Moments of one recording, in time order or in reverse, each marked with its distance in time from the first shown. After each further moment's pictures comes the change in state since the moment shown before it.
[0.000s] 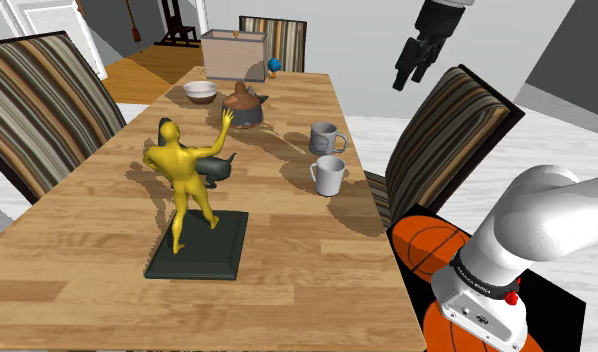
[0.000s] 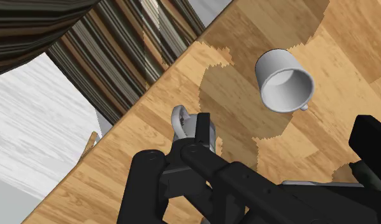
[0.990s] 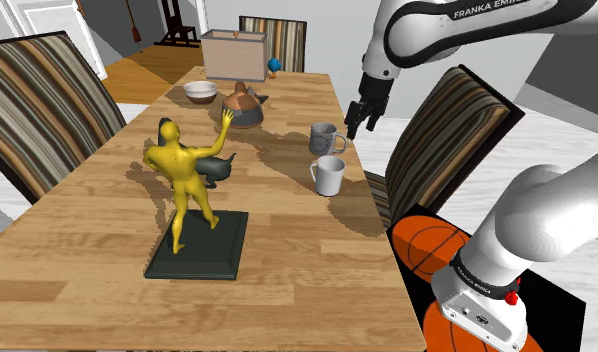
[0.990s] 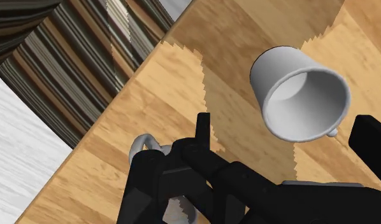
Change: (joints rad) arm 0.023 0.291 0.020 -0.170 0.059 0.370 0.053
